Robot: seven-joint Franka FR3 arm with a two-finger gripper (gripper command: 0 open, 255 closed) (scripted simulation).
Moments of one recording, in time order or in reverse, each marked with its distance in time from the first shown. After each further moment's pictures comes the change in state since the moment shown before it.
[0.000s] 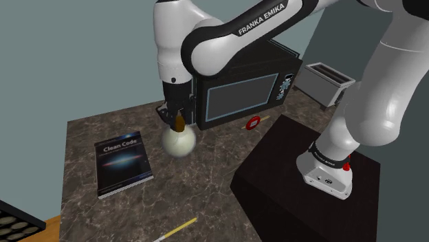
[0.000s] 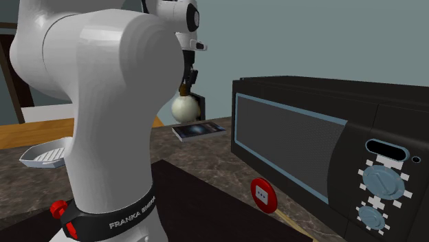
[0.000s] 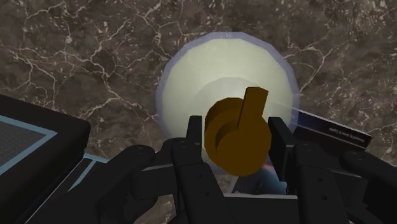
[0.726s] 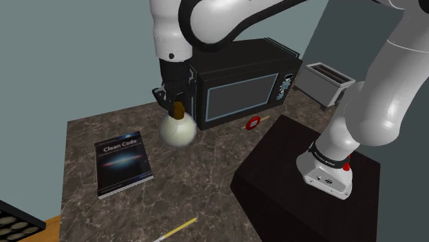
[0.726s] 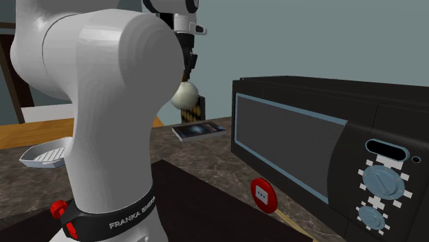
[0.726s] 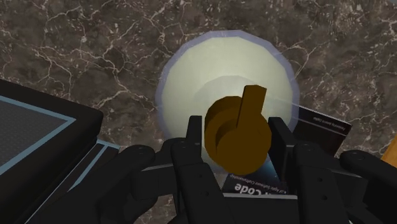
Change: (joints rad) arm -0.007 -0.064 0.003 0.085 0.026 -0.144 -0.009
